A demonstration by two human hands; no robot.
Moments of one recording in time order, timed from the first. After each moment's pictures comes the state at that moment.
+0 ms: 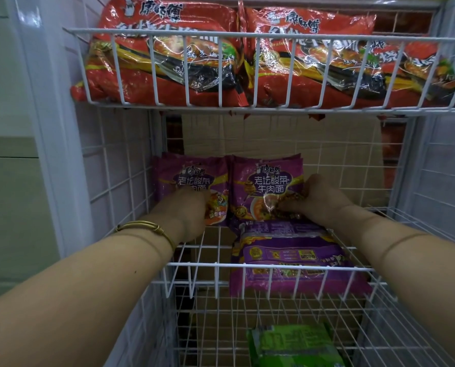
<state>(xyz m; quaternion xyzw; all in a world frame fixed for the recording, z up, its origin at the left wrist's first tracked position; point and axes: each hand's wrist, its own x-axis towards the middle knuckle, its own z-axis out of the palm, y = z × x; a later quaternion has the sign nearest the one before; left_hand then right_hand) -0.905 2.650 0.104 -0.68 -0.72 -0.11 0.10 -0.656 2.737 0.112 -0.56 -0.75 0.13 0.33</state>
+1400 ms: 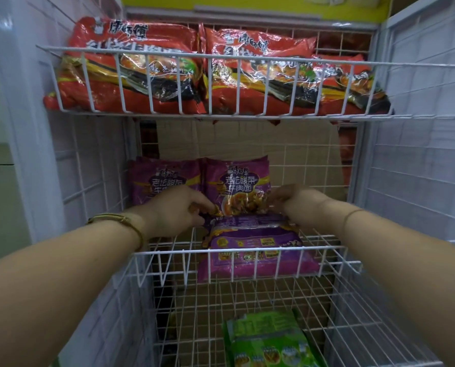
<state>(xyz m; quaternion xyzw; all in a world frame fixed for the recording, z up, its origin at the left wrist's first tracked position) -0.882 2.633 0.117 -0.77 -0.61 -0.21 -0.04 -0.631 2.678 0.128 -0.56 -0.81 0.10 0.15</state>
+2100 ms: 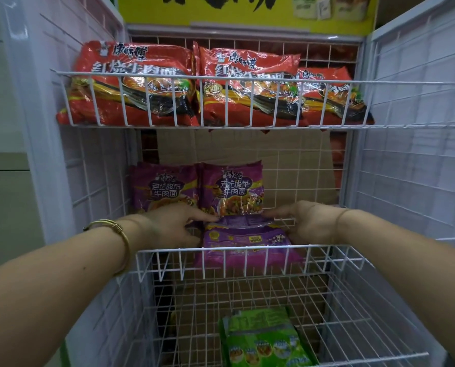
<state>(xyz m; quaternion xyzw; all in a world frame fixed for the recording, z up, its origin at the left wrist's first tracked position) -0.880 2.613 0.113 -0.79 -0.59 -0.12 -0.12 -0.601 2.642 0.131 -0.53 -0.81 0.23 0.09</state>
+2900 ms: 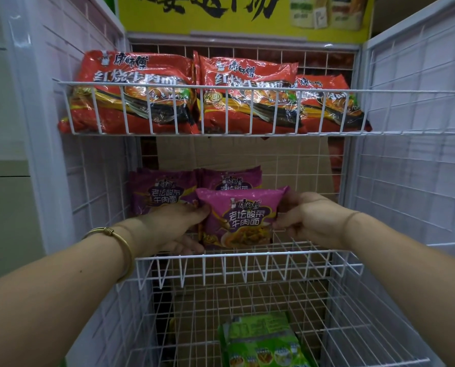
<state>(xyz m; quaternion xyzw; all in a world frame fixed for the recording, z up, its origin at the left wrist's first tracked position) -0.861 2.603 0.115 -0.57 -0.60 -0.39 -0.41 -0.596 2.657 0.123 -0.41 -0.68 0.51 0.34</state>
